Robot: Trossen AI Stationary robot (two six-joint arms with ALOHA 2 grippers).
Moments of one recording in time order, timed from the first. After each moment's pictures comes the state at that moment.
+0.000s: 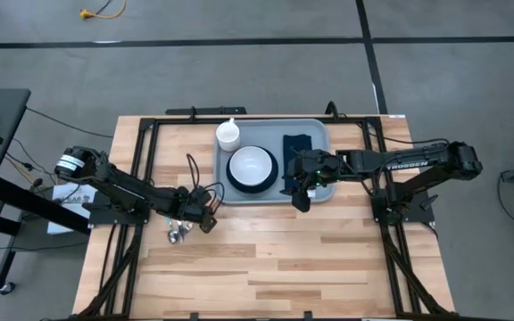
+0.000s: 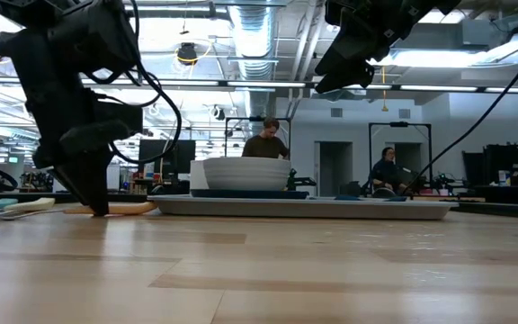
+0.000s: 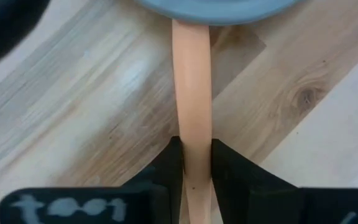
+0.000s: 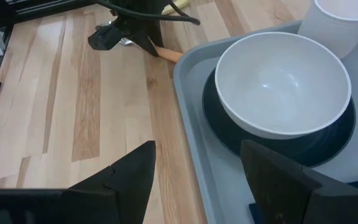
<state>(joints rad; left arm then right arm) -0.26 1.46 0.59 -0.44 -0.27 -1.04 -0.01 1.33 0.98 -0.36 0.00 0.16</state>
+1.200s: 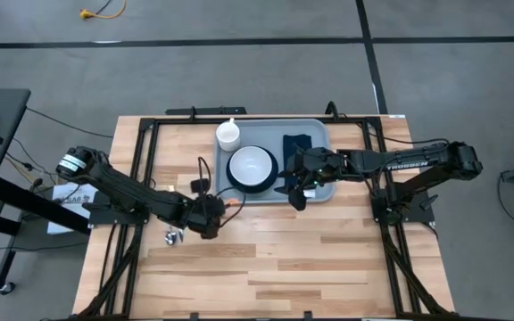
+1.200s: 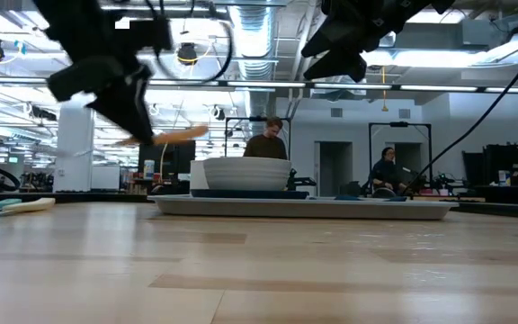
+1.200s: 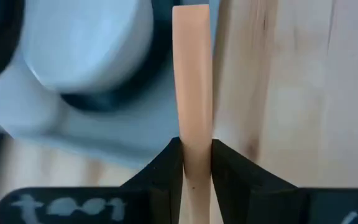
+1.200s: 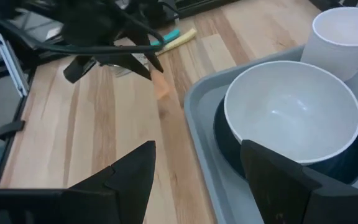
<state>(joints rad) -0.36 1.47 0.91 -0.64 -0.60 -0.33 -0.01 1.33 0.98 -0.25 0.00 0.23</state>
